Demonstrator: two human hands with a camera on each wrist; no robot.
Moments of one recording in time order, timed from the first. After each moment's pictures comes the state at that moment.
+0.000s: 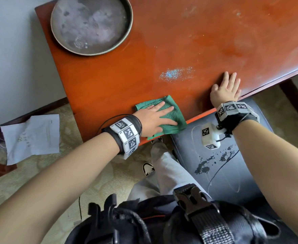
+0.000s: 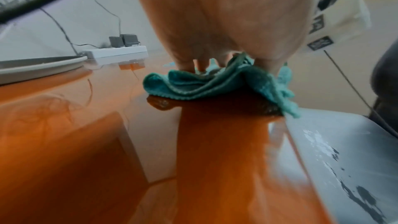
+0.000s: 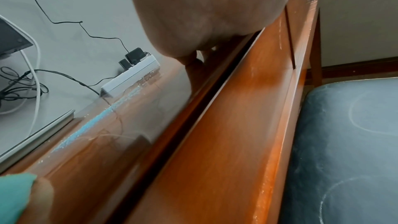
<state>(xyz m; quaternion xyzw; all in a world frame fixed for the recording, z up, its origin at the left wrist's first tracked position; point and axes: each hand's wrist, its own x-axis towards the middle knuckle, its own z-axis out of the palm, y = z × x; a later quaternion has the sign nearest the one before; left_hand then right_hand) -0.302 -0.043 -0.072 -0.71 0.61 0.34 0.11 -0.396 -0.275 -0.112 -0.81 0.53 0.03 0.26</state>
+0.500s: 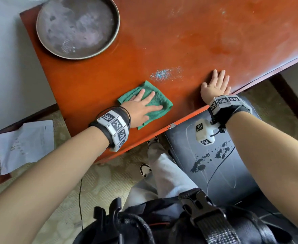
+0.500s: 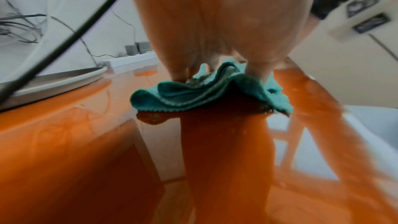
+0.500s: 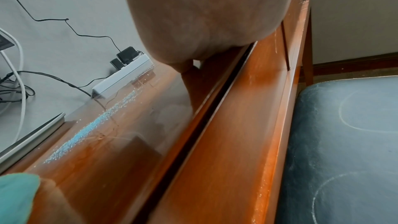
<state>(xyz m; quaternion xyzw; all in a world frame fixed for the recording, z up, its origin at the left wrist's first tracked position) -0.280 -0.052 -0.064 -0.76 0.53 0.35 0.12 -0.393 -0.279 -0.114 -0.81 0.53 0.06 0.25</state>
